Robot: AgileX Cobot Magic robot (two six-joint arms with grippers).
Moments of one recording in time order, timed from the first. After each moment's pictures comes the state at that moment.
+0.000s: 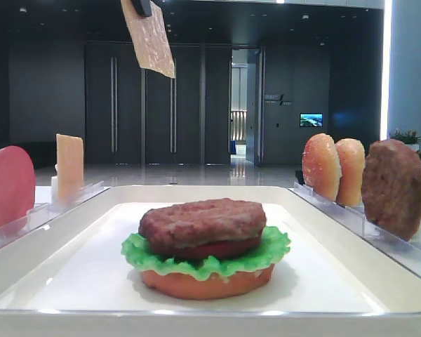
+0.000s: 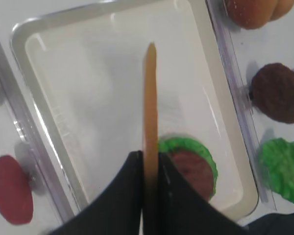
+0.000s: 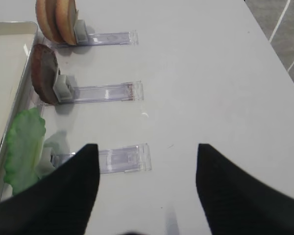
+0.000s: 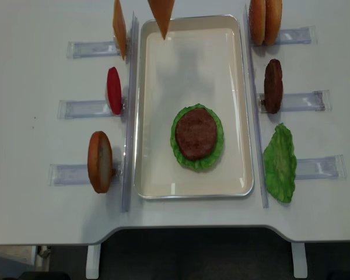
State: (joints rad) left arm -0.49 1.84 -1.83 -0.16 1.24 -0.21; right arm -0.09 -0.01 -0.51 0.07 1.14 -0.09
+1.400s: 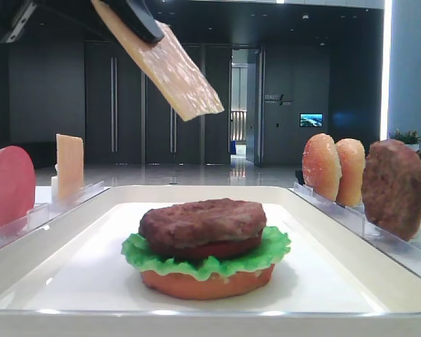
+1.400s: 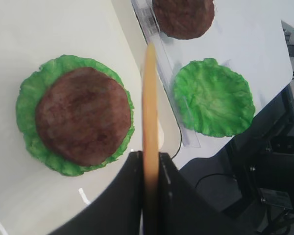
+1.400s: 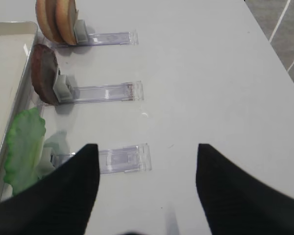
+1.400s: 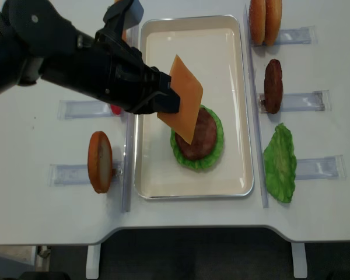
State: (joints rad) left arm -0.52 1.44 -0.89 -0.87 0.69 0.36; right arm -0.09 -0.01 -0.51 0.07 1.14 -0.09
